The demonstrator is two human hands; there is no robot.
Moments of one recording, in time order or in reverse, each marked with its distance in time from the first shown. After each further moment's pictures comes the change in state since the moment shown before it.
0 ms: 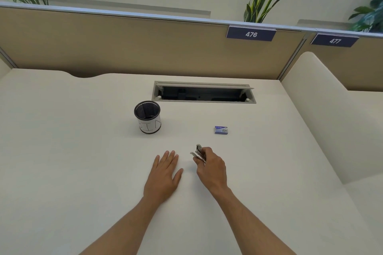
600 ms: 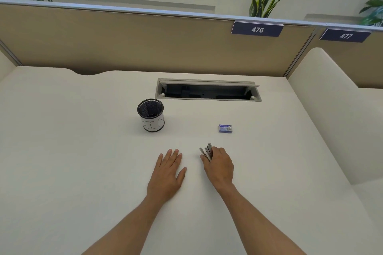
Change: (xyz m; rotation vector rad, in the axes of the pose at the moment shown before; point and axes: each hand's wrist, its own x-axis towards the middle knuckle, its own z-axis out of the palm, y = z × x) left_hand 0.000 -0.001 0.004 0.020 -0.001 -0.012; right_hand 0.017 0.018 0.007 -0.266 -0.025 0.103
